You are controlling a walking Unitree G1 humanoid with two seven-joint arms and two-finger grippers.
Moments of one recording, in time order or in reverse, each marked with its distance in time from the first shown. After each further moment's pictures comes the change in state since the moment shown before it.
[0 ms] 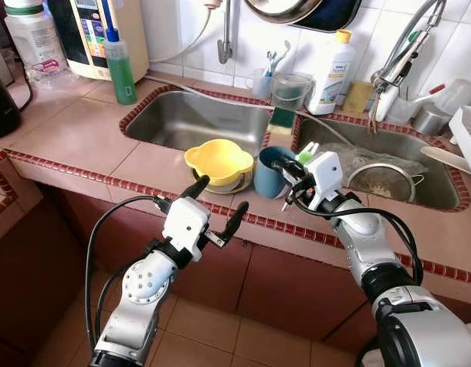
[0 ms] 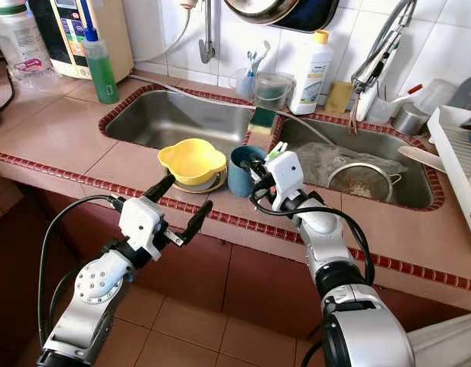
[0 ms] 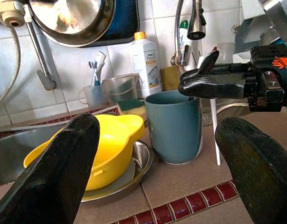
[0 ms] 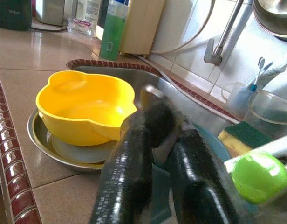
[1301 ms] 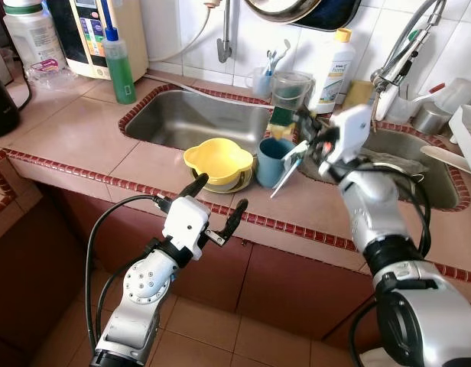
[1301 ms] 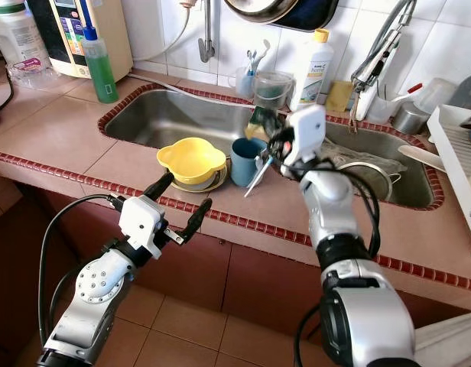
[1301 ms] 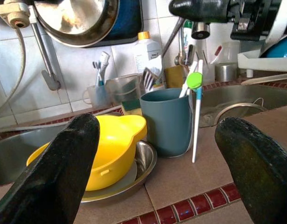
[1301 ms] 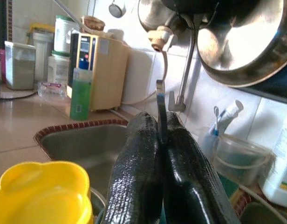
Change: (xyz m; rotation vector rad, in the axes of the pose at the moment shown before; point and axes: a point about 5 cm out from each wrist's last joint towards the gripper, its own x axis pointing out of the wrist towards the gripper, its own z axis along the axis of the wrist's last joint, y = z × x) left arm 0.001 0.000 0.001 0.012 -0.002 0.020; right arm 0.021 -0.035 0.058 0.084 -0.195 -0.131
